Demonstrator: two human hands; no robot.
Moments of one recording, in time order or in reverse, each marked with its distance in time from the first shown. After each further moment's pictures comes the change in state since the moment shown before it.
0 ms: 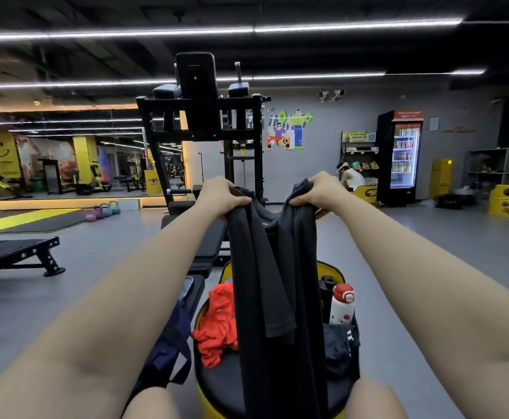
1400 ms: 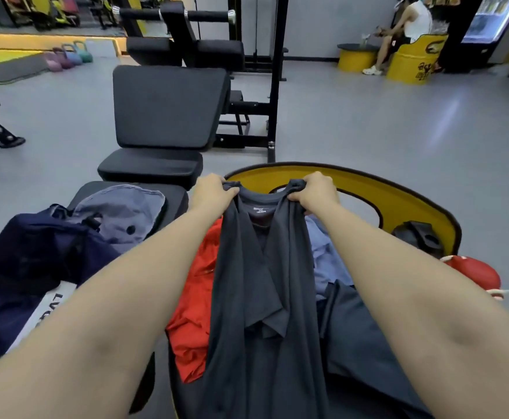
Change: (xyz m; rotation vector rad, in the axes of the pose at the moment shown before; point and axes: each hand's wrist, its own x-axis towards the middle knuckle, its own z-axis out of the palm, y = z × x) left_hand 0.260 -0.353 0.303 0.130 -0.113 -0.432; right_hand 0.346 0.287 0.335 -0.168 -0.163 0.369
